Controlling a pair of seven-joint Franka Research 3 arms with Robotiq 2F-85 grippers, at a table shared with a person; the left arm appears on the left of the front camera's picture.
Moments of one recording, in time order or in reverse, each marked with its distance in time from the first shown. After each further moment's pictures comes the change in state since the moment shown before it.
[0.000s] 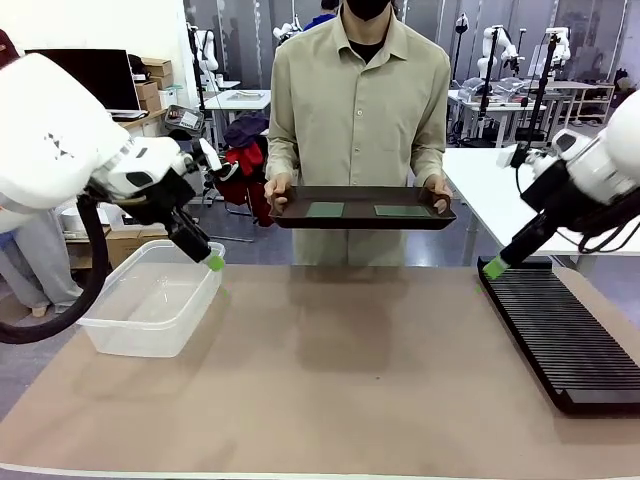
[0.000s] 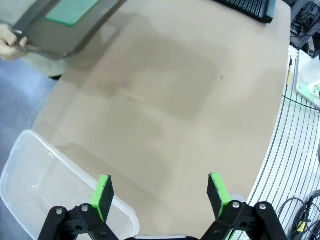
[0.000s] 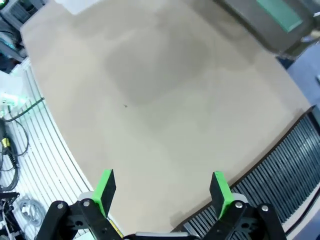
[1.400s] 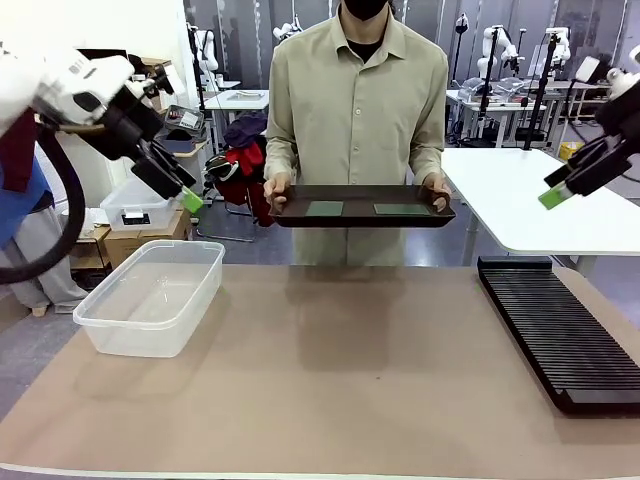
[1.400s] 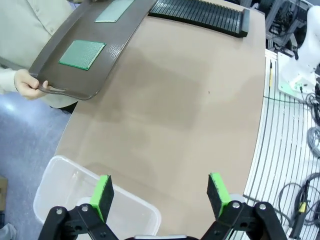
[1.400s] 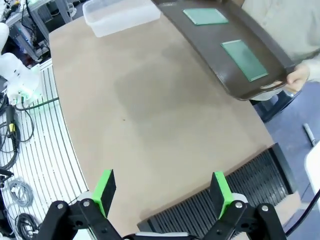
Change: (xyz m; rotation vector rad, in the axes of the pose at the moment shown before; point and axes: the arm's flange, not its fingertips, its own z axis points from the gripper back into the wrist) left arm 0.032 0.029 0.090 -0.050 -0.072 -0.128; right arm 0.009 -0.041 0.112 0.021 -0.149 0.184
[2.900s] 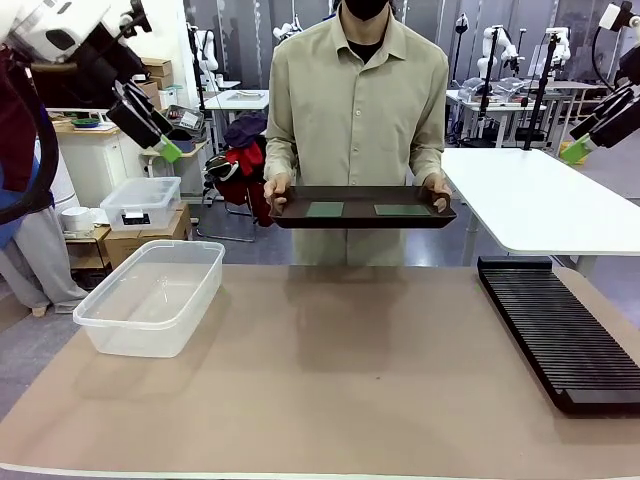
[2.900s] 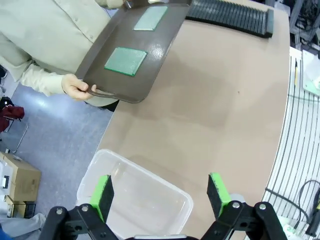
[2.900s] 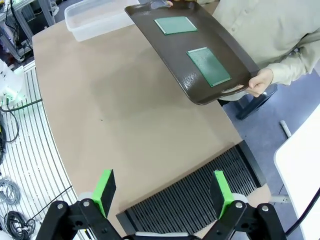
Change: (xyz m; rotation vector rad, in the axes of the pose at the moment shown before) left arm 0.034 0.008 0.062 0.172 0.025 -0.041; right arm 0.029 -0.018 0.048 -0.103 0.011 0.027
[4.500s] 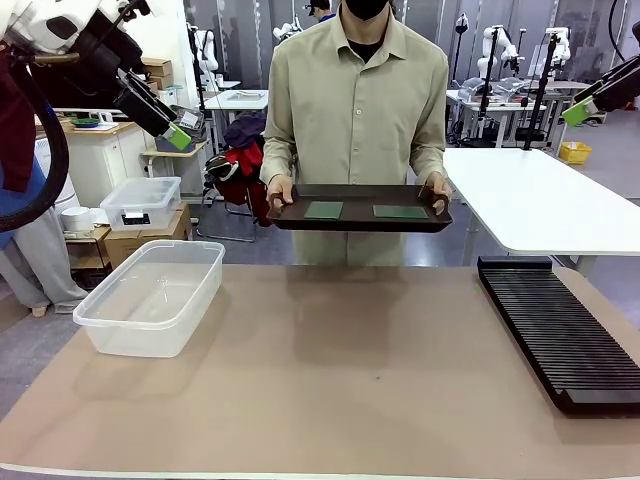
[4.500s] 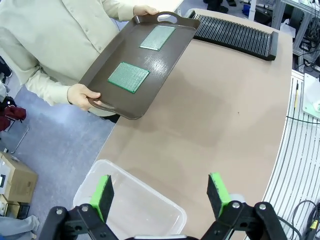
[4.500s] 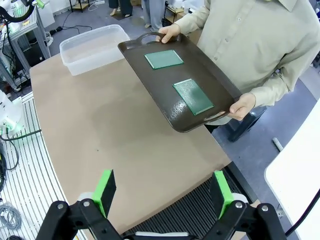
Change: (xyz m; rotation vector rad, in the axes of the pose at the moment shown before) left arm 0.006 -0.007 0.004 0.024 -0.071 0.060; right arm 0.013 -0.008 0.024 -0.038 -0.147 -0.043
